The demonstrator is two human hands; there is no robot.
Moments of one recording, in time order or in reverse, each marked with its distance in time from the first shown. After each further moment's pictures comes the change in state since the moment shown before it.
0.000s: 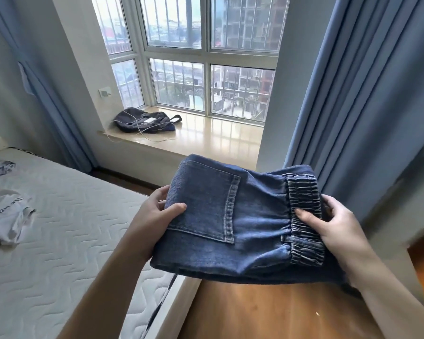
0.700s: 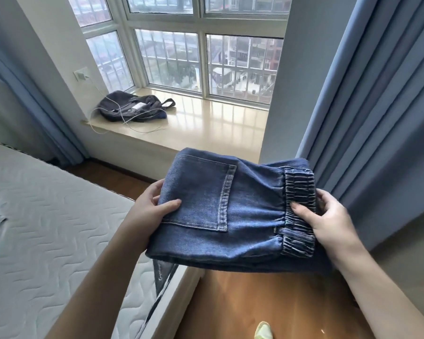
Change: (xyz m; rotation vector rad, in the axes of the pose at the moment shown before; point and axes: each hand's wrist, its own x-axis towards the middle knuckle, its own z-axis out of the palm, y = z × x) left_hand 0.229 -0.024 0.067 -0.034 0.011 -0.071; right_hand 0.230 0.087 0.012 0.150 -0.033 0.091
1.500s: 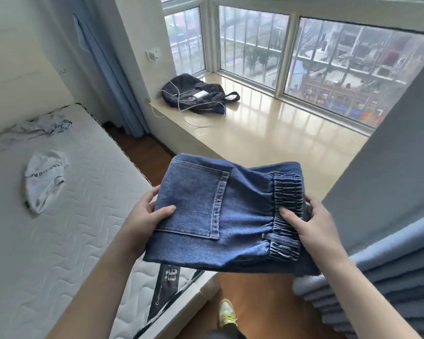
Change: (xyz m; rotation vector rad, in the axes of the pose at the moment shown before) left_hand 0.166 -0.013 -0.024 -0.194 0.374 -0.057; right_hand 0.276 0.032 0.124 -0.122 -0.435 0.019
